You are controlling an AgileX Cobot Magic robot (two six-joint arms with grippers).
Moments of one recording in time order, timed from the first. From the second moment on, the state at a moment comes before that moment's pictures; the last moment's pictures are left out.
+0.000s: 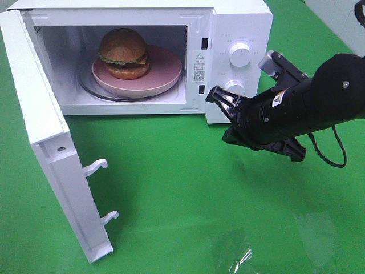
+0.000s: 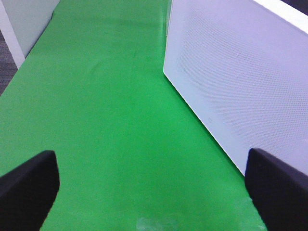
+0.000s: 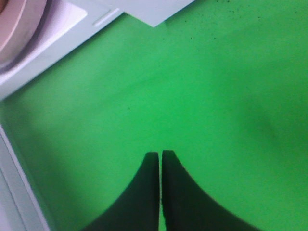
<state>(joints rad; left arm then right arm) 0.10 0.00 -0.52 -0.09 1.08 0.04 0.54 1.63 -0.76 0.26 0.04 0.61</state>
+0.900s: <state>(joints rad) 0.10 0.00 -0.52 -0.09 1.08 0.04 0.54 1.58 -0.81 0.10 0.53 -0.36</state>
